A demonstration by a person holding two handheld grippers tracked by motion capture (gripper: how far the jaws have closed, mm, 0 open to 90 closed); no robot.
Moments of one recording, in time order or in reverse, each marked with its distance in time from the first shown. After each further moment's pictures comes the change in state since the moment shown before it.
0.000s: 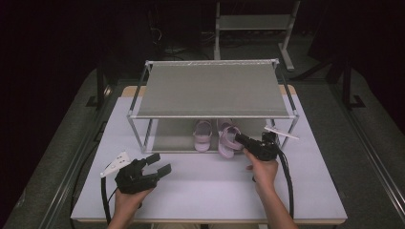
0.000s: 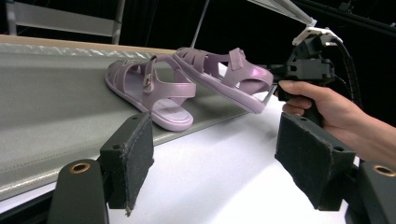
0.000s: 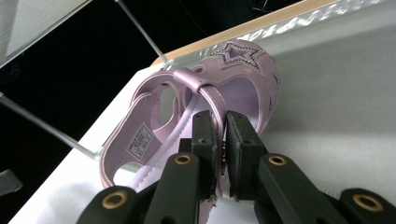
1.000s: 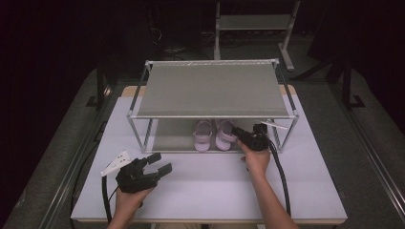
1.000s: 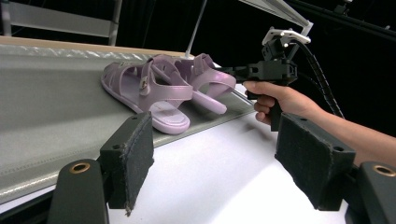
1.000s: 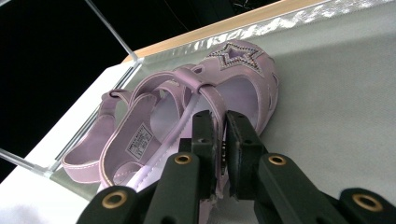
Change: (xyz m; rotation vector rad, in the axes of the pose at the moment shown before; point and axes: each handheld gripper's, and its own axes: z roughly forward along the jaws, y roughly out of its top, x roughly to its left) left arm 0.000 0.001 0.003 -0.007 -0.014 -0.006; right arm -0.012 0.010 0.041 0.032 -0.077 -0.028
